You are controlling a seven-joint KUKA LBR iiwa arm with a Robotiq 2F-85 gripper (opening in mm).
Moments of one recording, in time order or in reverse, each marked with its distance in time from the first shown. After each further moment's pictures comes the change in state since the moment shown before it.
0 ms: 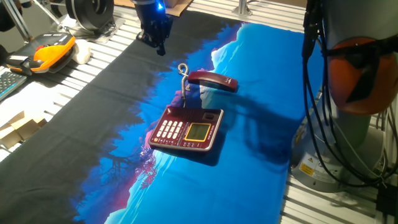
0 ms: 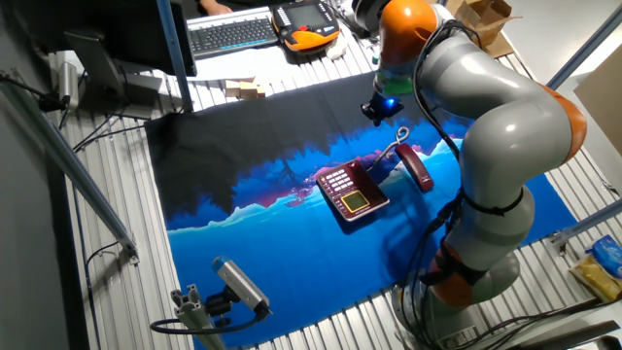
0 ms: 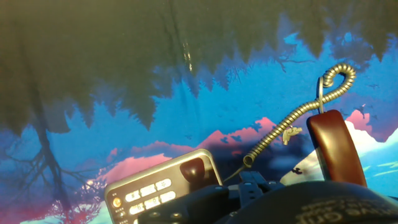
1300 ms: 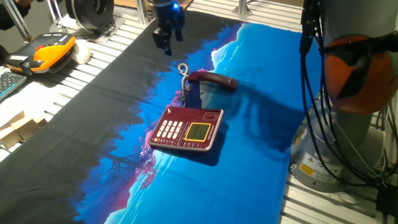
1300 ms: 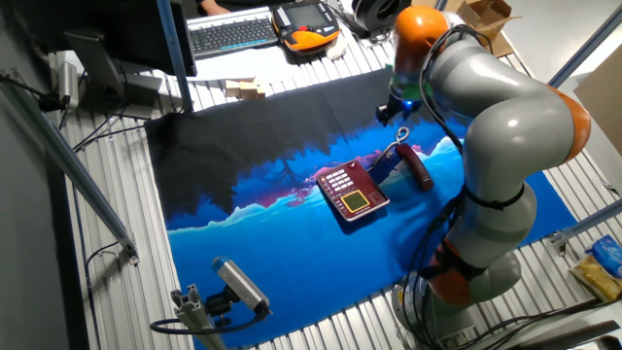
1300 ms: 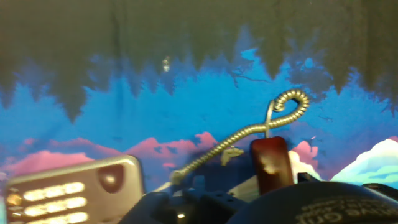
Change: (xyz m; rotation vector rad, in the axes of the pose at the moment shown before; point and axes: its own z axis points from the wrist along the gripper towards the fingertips) arm -0.016 -0.090 0.047 0.041 -0.025 -0.185
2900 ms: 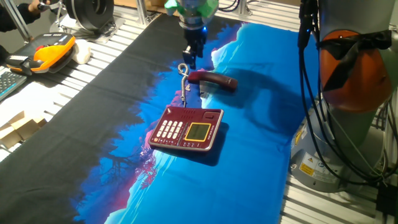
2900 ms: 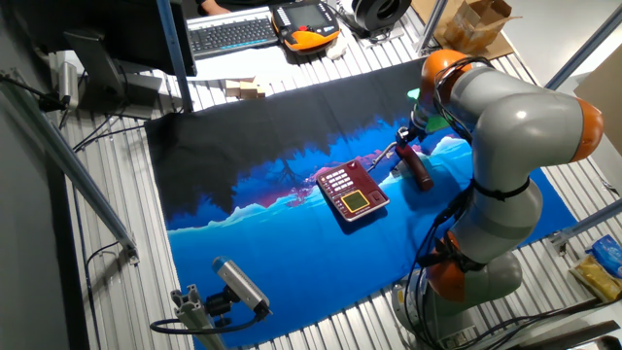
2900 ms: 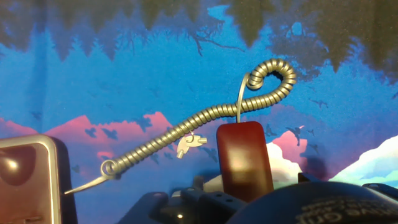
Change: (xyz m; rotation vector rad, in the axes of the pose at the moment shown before) arm 0.032 -0.049 0.098 -0.003 -0.064 -0.035
